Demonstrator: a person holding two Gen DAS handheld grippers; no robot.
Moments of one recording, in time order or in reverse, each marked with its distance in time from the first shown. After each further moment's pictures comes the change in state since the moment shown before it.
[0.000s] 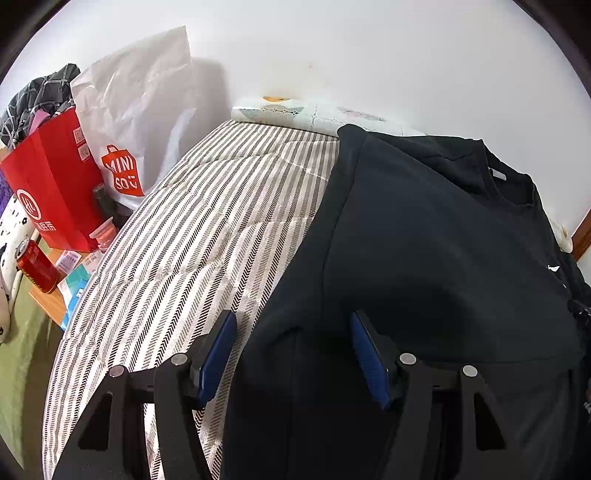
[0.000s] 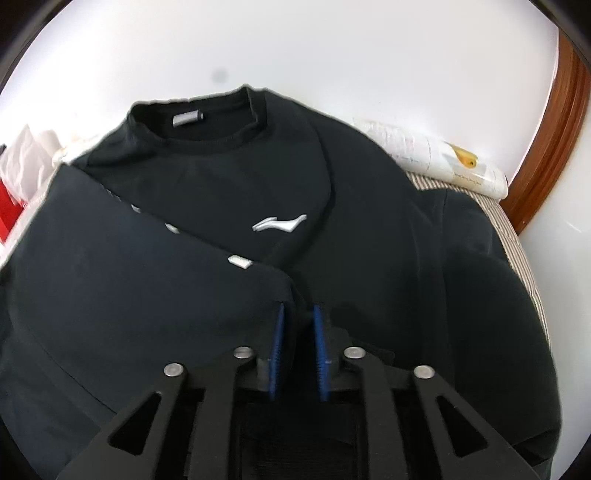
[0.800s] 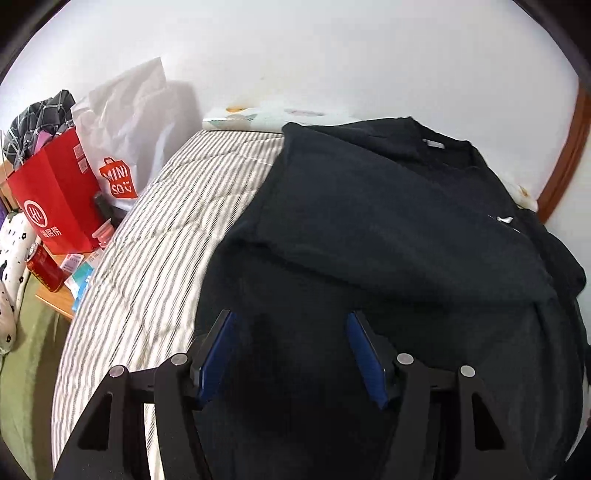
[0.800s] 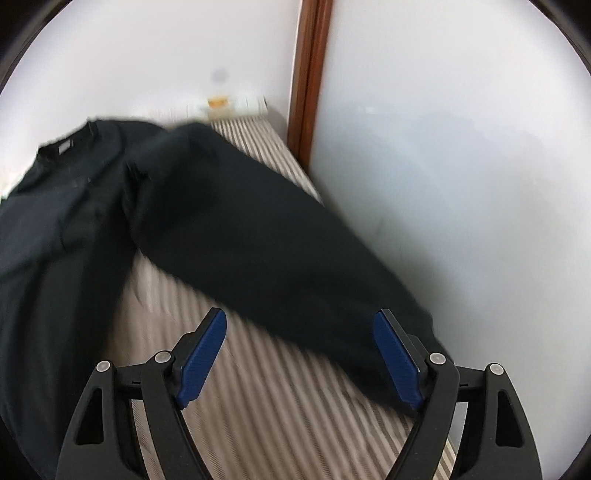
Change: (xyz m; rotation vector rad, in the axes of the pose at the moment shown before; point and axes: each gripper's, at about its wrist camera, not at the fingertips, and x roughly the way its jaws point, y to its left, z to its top) left arm -0.076 -0.028 -0.057 0.101 -0.013 -0.058; right arm -0.148 -0.170 -0.190 0.308 0.023 -0.320
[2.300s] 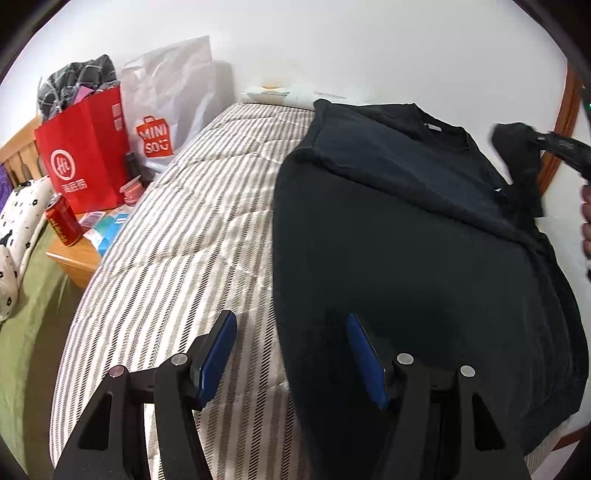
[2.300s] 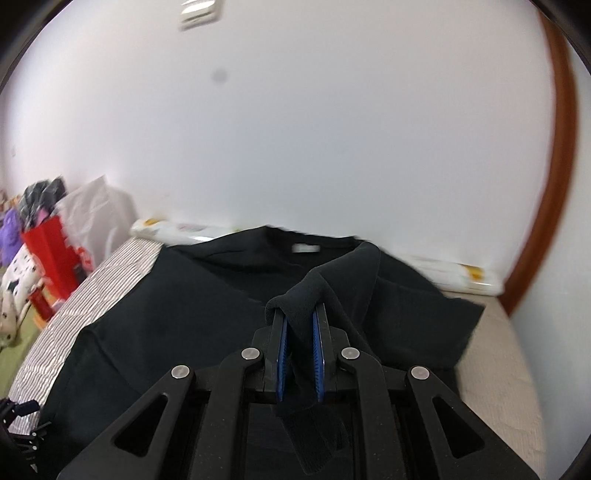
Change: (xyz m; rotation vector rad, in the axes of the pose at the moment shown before) left arm -0.034 0.056 -0.085 -0.021 -0.004 -0.026; right arm -0.105 0.344 0.109 -0.318 -0.357 0.416
